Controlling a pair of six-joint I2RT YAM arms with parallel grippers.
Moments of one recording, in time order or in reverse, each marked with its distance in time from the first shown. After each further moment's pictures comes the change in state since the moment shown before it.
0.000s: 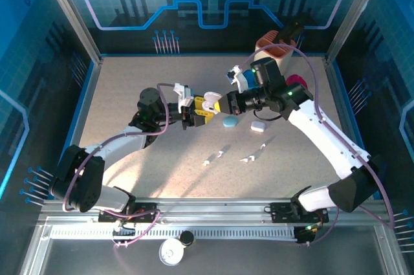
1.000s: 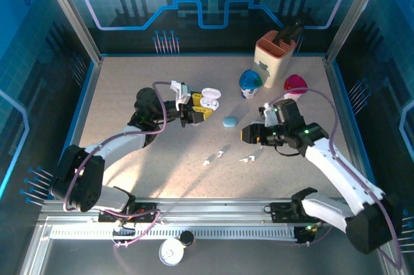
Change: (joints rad) left arm 0.021 0.002 0.000 0.082 -0.006 -0.050; right arm -0.150 -0.330 -0.614 0.073 0.188 0.166
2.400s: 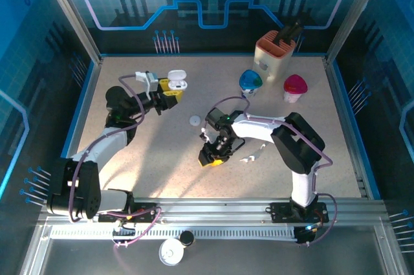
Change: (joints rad) left arm 0.309 -0.086 -0.048 0.045 -0.011 -0.054; right arm 0.386 0.848 0.365 -0.026 -0.209 -0.102
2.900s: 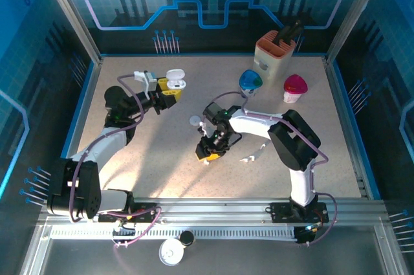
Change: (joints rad) left arm 0.008 -0.002 0.000 0.000 0.000 0.000; right arm -0.022 0.048 0.095 -0.008 0.011 0.026
